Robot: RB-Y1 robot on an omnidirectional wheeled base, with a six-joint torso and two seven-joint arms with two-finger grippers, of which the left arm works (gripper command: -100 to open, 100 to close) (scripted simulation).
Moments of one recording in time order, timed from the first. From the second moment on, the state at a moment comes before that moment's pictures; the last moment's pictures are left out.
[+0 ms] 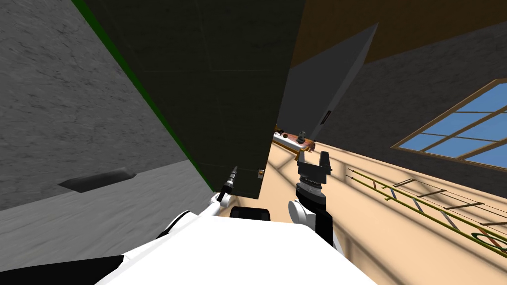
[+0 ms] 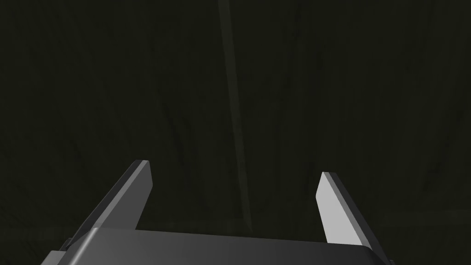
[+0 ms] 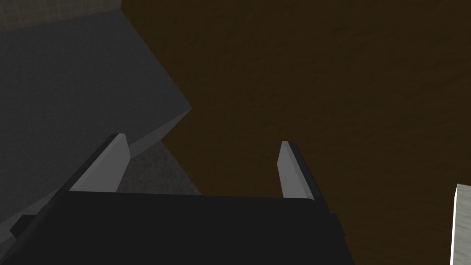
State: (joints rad) arm -0.25 0.09 -0.13 -0.48 0.11 -0.86 -0.09
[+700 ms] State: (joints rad) arm -0.26 0.02 -0.04 -0.48 0.02 -0.84 -0.04
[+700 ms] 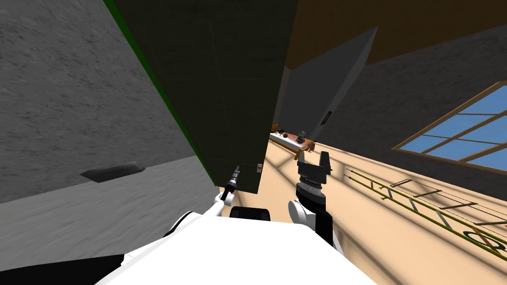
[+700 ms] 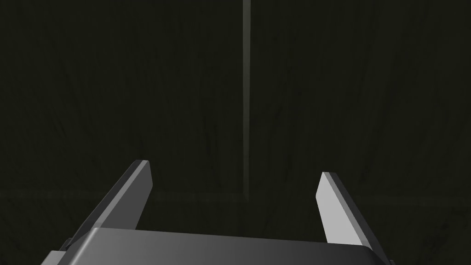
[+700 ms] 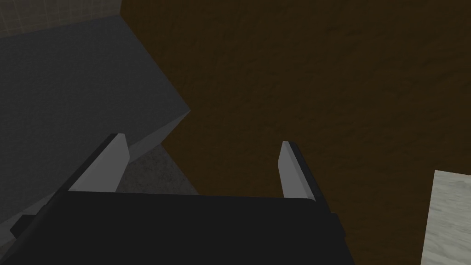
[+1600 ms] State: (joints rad) arm -0.29 -0.04 -0.01 -0.44 -0.01 -0.86 -0.03
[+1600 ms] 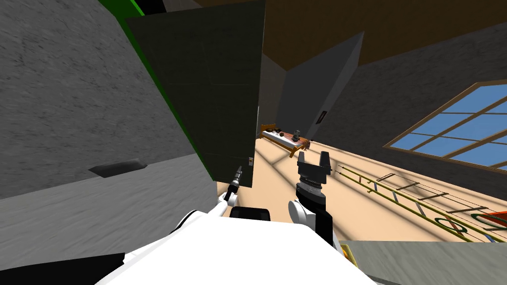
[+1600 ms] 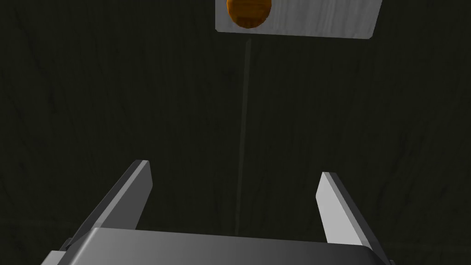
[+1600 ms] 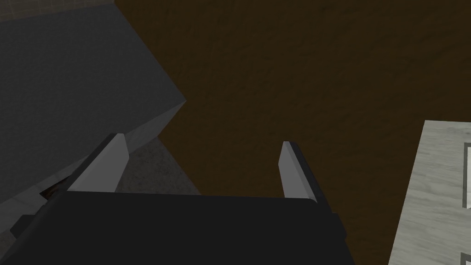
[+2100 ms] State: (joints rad) arm -0.28 -0.04 -0.01 -0.45 -0.01 -0.86 -0.02
